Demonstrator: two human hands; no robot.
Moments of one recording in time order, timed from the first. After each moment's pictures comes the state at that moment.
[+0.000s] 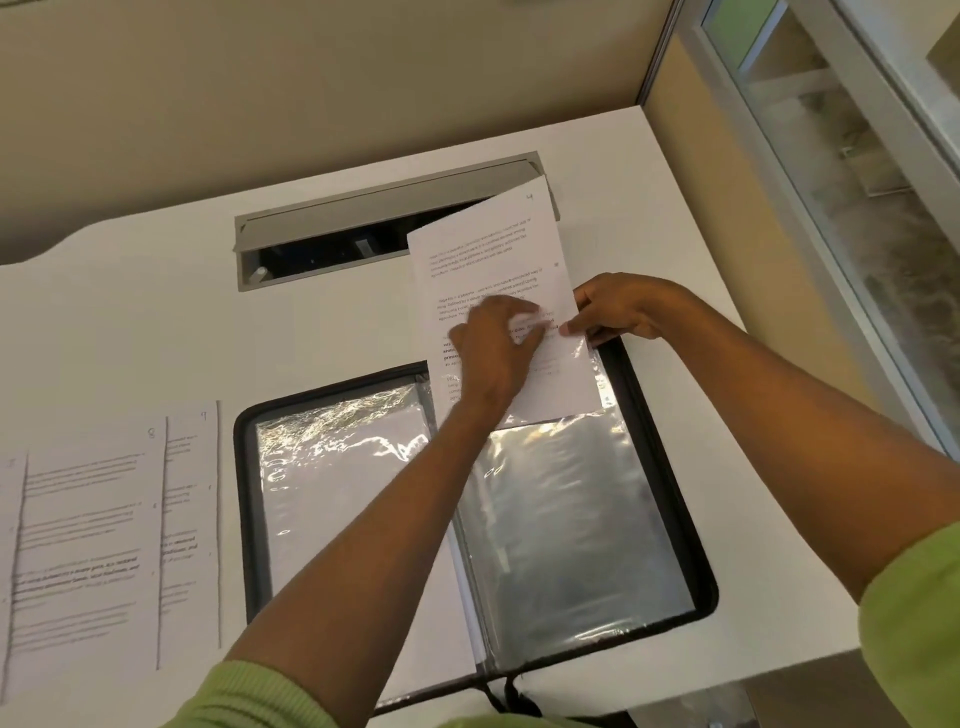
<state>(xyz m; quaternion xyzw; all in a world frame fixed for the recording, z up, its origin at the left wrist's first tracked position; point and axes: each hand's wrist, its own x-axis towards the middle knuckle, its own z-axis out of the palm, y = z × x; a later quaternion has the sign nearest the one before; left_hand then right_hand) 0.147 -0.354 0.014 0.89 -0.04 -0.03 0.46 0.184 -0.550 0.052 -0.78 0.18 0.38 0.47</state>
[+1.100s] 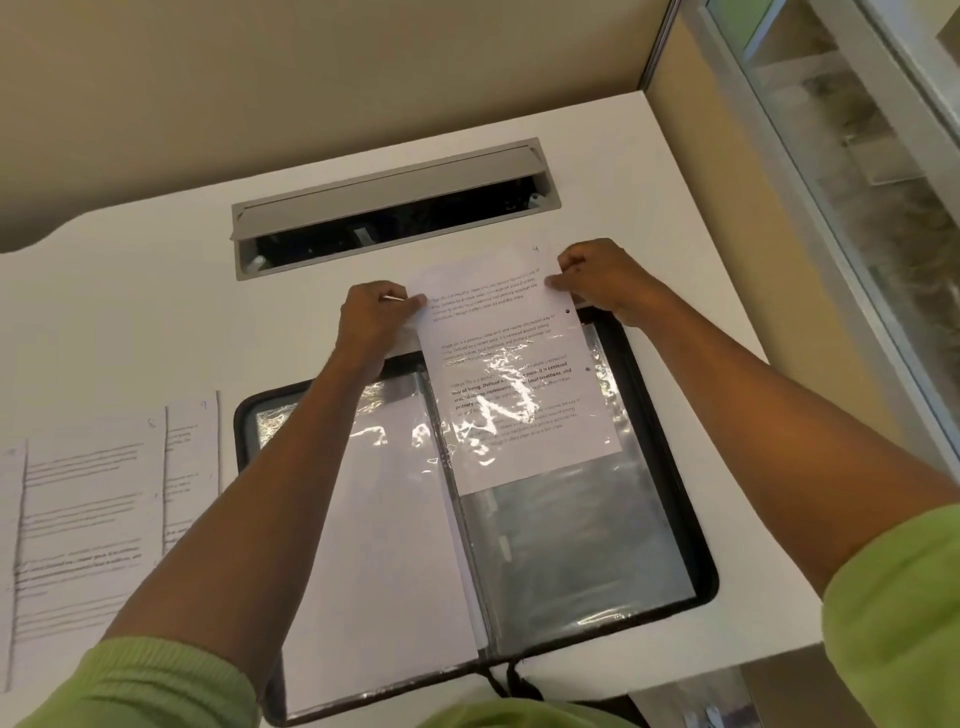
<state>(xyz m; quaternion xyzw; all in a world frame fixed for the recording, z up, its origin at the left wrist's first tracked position) 0.211 -0.230 0.023 0.81 0.14 -0.17 0.54 0.189 -0.534 0.043 -0.81 0.18 0.18 0.53</state>
